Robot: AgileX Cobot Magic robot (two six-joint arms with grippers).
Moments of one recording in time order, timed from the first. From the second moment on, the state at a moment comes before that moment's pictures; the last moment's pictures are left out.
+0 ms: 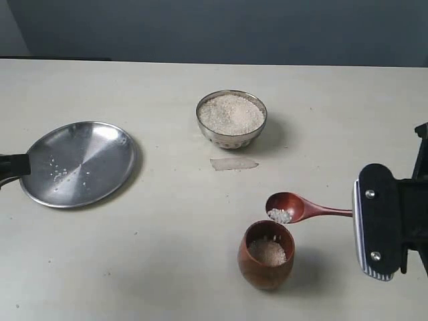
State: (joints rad) left arm 0.04 0.86 -0.45 -0.47 0.47 0.16; right arm 0.84 0.95 -0.59 -0.45 0.95 -0.53
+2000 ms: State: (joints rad) left arm 0.04 0.86 -0.45 -0.47 0.47 0.16; right arm 1.02 0.95 -0.59 -0.64 1.02 -0.50
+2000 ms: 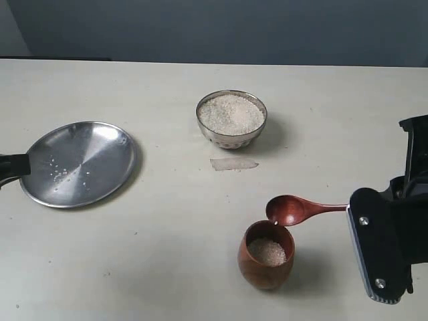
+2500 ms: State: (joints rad) left arm 0.04 0.86 -0.45 -0.47 0.47 0.16; right arm 1.02 0.95 -0.59 -0.66 1.02 -0.45
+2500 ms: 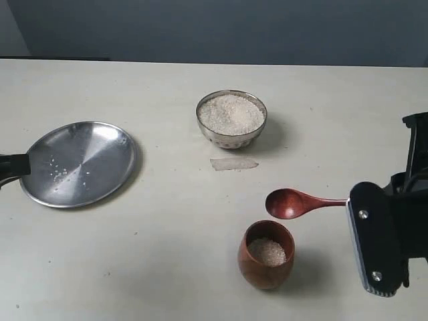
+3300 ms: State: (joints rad) left arm 0.04 0.86 -0.45 -0.47 0.47 0.16; right arm 1.02 1.06 -0.64 -0.77 0.34 0.71
